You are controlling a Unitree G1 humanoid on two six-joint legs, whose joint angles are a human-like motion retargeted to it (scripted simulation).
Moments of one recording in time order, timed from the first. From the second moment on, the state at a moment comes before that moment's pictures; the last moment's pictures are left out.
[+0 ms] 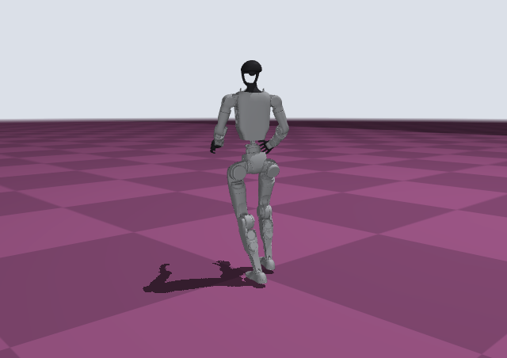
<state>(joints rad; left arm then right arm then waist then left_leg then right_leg) -0.19 0.27 -0.41 0.59 -0.14 -0.19 0.41 -0.02 -0.37 0.41 0.53 -0.04 -0.24 -0.43 -0.12 0.04 -0.20 -0.09 -0.09 0.03 0.27 -0.37 0.09 -0.55 -0.06 -0.13 0.59 -0.29 0.06</state>
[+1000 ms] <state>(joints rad) -0.07 0.29 -0.42 0.64 -0.05 -0.19 0.36 0.02 -0.32 0.41 0.63 -0.05 -0.24 -0.47 -0.11 -0.01 -0.27 -0.19 -0.06 0.10 0.45 -0.27 0.04 -0.48 -0.02 -0.11 0.39 -0.19 0.08</state>
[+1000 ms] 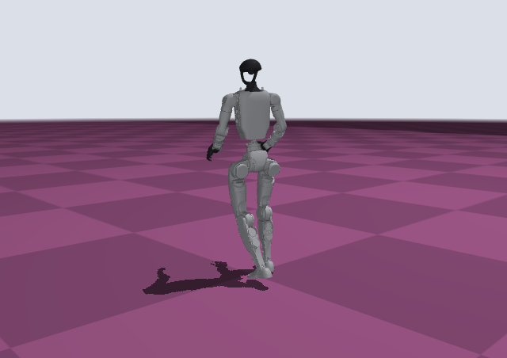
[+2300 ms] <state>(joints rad) 0.05 0.26 -0.34 1.04 -0.02 -0.13 0.30 -0.04 -0.27 0.39 1.04 -0.09 -0.19 -0.39 -0.05 0.00 -0.25 -0.33 -0.04 0.14 0.45 -0.46 0.10 -0.31 -0.04 -0.11 0.40 -0.42 0.05</state>
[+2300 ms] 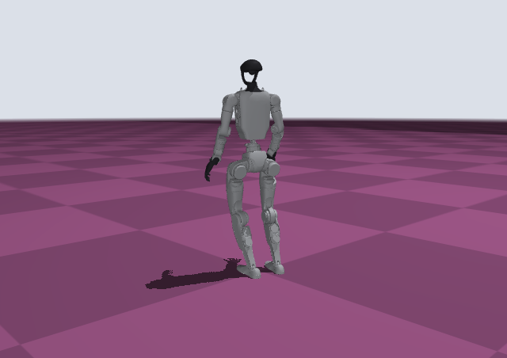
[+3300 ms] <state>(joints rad) 0.18 0.19 -0.26 1.21 -0.24 -0.13 0.18 0.11 -0.22 0.37 1.14 0.05 -0.16 -0.30 -0.07 -0.02 -0.30 -0.23 -0.04 0.07 0.44 -0.03 -0.03 -0.26 -0.05 -0.01 0.45 0.02 0.12</state>
